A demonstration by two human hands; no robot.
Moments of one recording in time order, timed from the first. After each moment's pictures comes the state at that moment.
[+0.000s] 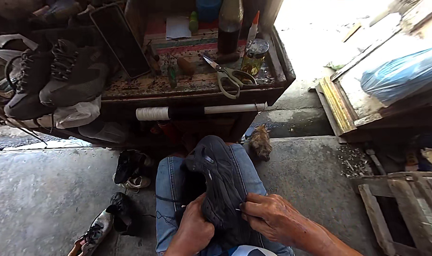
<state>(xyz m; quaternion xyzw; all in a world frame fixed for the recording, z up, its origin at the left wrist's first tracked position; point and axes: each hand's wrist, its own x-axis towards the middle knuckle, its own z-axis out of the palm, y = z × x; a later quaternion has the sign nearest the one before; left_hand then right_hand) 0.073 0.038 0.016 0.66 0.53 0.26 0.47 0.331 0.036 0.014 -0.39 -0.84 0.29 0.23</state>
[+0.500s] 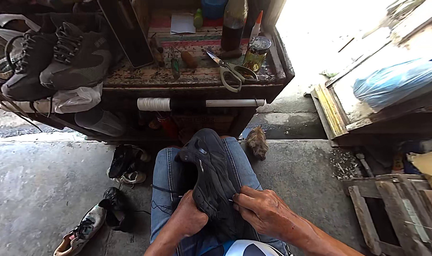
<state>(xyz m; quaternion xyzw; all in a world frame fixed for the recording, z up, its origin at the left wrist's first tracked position) 0.058 0.040 0.015 0.63 0.52 0.21 0.54 0.313 0.025 0.010 -0.41 -0.85 0.22 0.24</state>
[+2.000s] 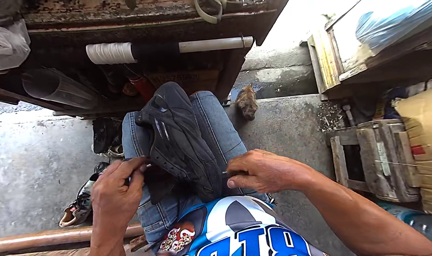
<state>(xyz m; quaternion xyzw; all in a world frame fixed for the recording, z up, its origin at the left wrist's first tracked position) -0.028 0.016 0.031 0.74 0.61 0.23 0.13 0.336 0.032 0.041 -0.36 -0.80 0.49 0.01</state>
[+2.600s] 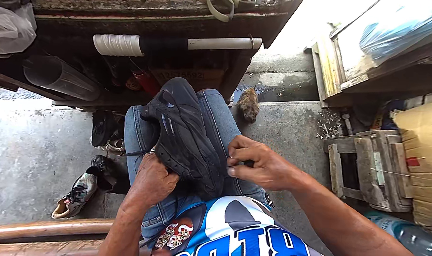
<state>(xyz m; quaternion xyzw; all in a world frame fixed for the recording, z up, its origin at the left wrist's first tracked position) 0.019 0.029 0.009 0.77 0.52 0.19 0.33 0.332 0.025 0.034 -0.42 -0.69 0.54 0.24</state>
